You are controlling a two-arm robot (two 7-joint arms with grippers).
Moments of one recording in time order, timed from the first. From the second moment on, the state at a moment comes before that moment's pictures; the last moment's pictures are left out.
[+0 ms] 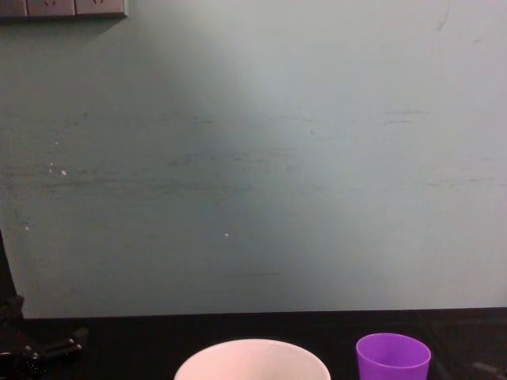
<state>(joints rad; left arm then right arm) -0.20 0.60 0.45 -1.41 -0.25 -0.12 0.03 0.10 0.56 -0.39 -1.34 0.43 -0.36 0.53</state>
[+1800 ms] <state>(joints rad) -0.20 0.60 0.45 -1.41 -0.25 -0.12 0.03 0.23 0.36 -0.36 -1.19 0.35 -0.26 0.54</state>
